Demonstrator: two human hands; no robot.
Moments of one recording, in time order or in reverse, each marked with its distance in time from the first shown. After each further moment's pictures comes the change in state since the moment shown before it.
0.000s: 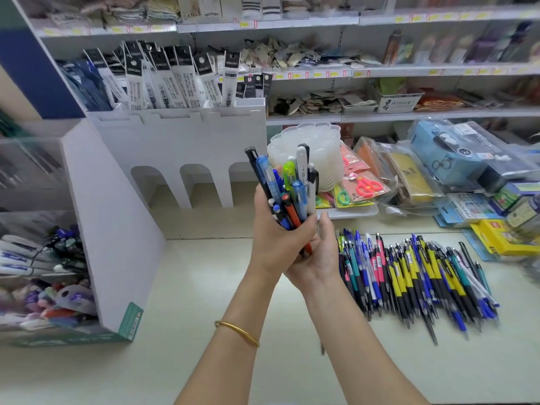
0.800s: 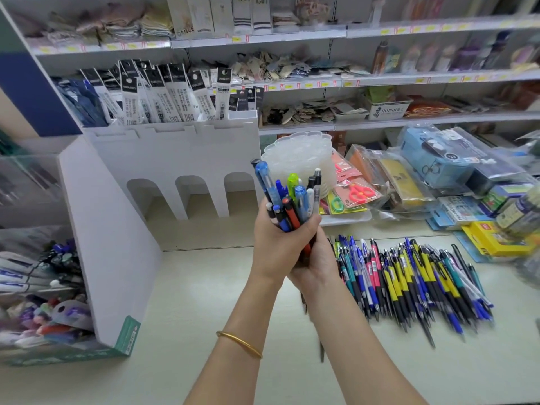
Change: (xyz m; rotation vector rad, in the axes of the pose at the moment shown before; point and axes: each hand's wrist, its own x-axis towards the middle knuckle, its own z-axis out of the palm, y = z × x) left_hand 0.001 0.010 0.011 -0.115 0.019 -0.104; right_hand 0.012 -0.001 -0.001 0.059 0.003 -0.049
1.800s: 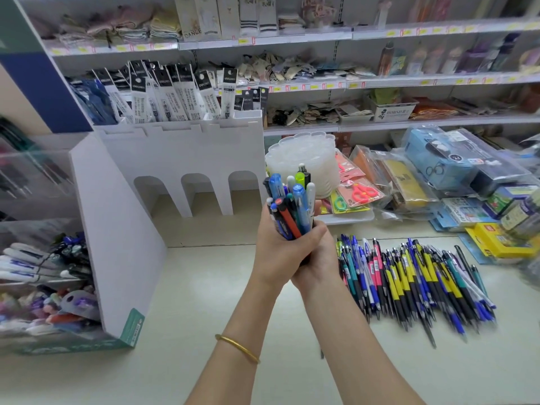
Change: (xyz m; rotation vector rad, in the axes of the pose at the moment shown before) left_hand -0.013 -0.002 -0.009 0.060 -0.092 -0.038; right_hand -0.019 0.001 0.012 -0.039 -0.141 -0.041
